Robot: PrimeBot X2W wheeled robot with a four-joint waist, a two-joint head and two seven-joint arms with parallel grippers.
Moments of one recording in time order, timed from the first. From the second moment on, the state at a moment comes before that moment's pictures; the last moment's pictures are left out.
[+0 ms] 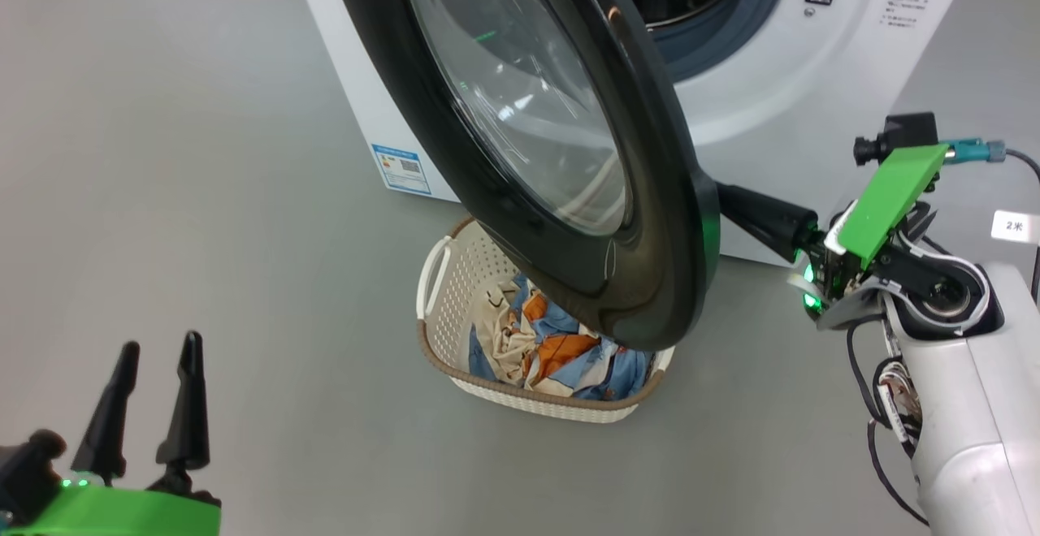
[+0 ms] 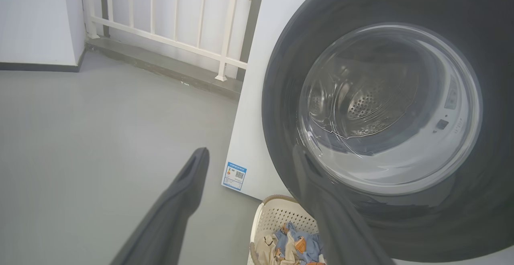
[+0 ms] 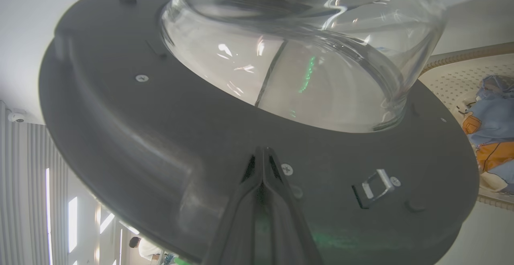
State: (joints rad) left arm -0.13 0.34 -0.13 0.23 -0.72 -0.13 -0.26; right arm -0.62 -0.07 -0.06 0.46 1.33 0.12 0.87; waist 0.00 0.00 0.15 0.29
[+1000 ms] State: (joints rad) left arm -0.10 0.30 -0.11 0.28 -0.67 -0.13 -0.26; right arm -0.45 -0.07 0.04 0.37 1.49 0.12 0.91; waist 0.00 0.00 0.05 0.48
